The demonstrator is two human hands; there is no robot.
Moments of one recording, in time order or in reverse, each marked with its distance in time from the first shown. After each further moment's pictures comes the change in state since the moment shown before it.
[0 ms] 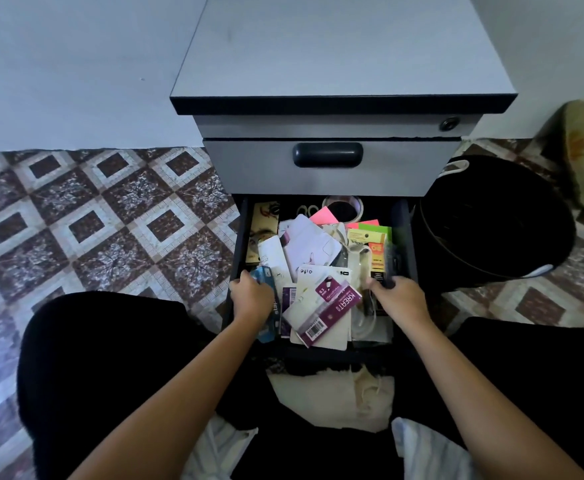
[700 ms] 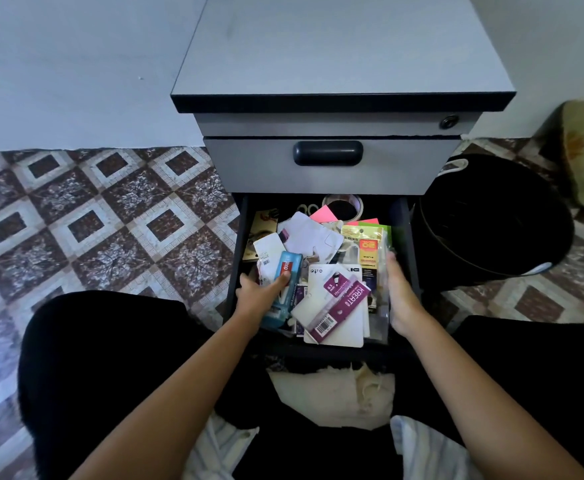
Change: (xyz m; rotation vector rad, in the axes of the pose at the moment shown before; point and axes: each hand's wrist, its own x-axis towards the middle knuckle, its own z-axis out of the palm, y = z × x) left_hand 0.011 -0.014 0.007 -0.315 -0.152 -0.061; right_hand 0.006 0.000 0.011 0.686 -0.275 0.221
